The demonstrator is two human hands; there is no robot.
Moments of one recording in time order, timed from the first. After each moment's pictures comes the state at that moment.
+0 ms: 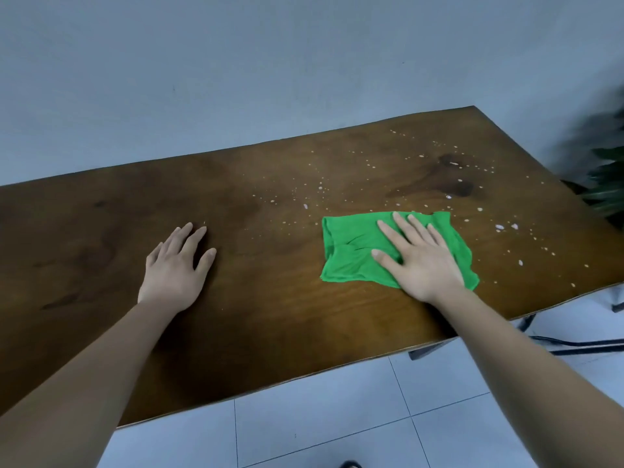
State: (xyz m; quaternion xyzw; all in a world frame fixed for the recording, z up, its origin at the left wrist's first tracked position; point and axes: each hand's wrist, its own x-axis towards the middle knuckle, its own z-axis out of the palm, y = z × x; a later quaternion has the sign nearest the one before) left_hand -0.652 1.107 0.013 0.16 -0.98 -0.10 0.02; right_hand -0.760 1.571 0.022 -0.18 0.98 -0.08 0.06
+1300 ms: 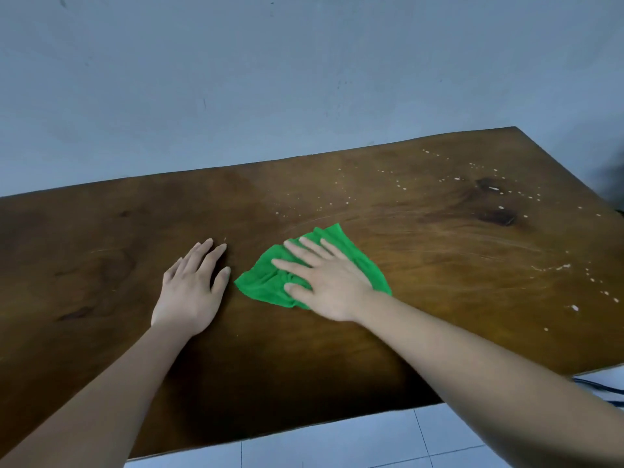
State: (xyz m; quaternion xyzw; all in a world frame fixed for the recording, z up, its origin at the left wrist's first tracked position) left_hand -0.654 1.106 0.015 0.16 -0.98 -0.11 0.02; right_hand -0.770 1.387 0.021 -0.45 0.88 -0.08 0.10
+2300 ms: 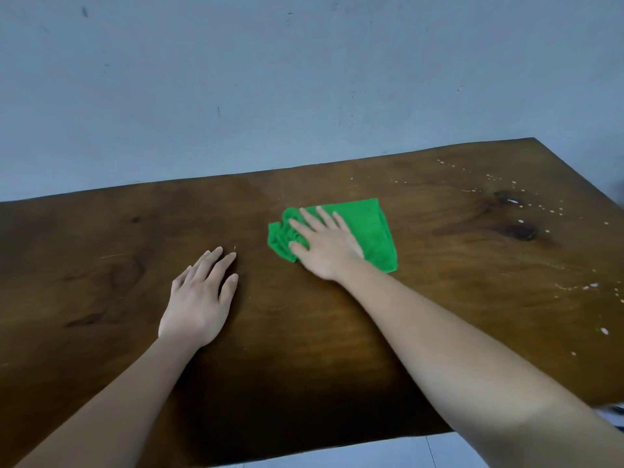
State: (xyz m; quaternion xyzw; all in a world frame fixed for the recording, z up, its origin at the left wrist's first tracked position) left_hand -0.653 1.108 0.019 0.16 -0.98 -0.12 0.02; right_hand -0.842 1.329 0.029 -0.35 0.93 -0.07 0.09
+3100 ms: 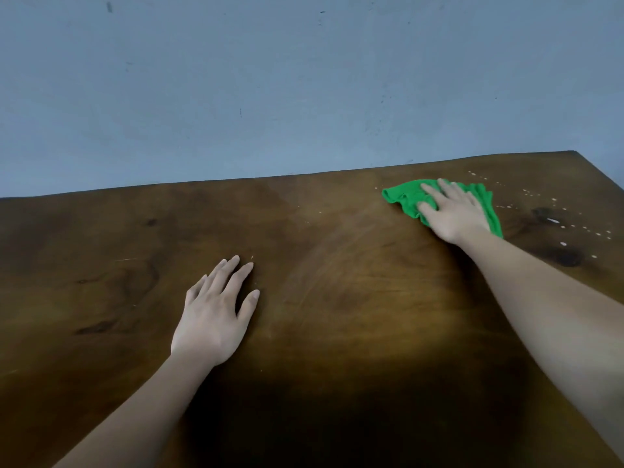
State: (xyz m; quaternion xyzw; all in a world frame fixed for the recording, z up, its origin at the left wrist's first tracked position) left_hand -0.658 1.105 0.014 0.17 -0.98 -0.10 0.01; right_hand -1.000 1.471 0.024 -0.14 0.98 -0.10 0.06
